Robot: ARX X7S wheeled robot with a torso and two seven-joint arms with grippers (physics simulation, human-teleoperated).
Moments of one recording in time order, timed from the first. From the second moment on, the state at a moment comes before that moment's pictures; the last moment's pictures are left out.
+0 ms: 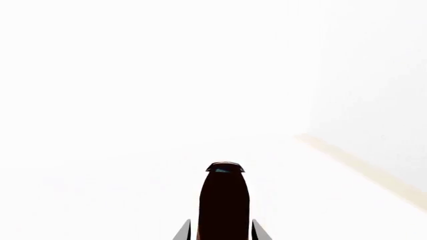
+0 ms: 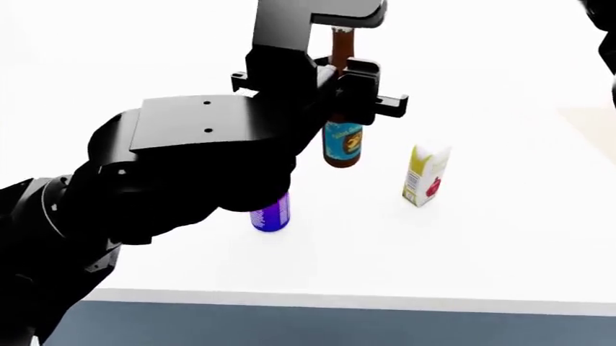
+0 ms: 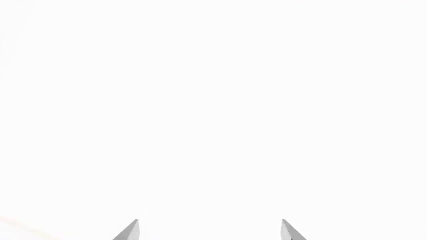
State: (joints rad) left arm -1.47 -0.32 1.01 0.09 -1.55 -0.53 -0.88; right arm 1.81 0.73 -0.74 -0.37 1.46 0.99 0.90
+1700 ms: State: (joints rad) left arm -1.27 -0.33 1.05 0.33 -1.55 -0.48 -1.08; right arm 1.82 0.73 -0.73 -0.38 1.47 0.99 0.91
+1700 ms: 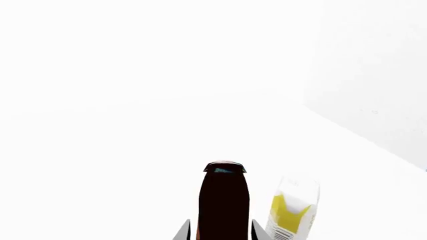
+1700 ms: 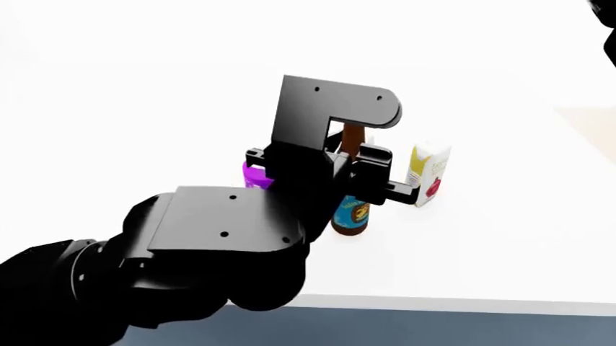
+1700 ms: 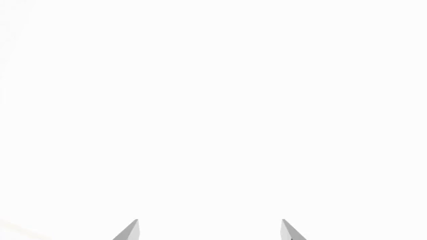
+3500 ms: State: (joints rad) left arm -1.78 -0.44 0.77 0.35 -1.72 -0.51 -1.15; right arm 1.87 0.71 -0.73 -0.38 1.48 1.01 0.91
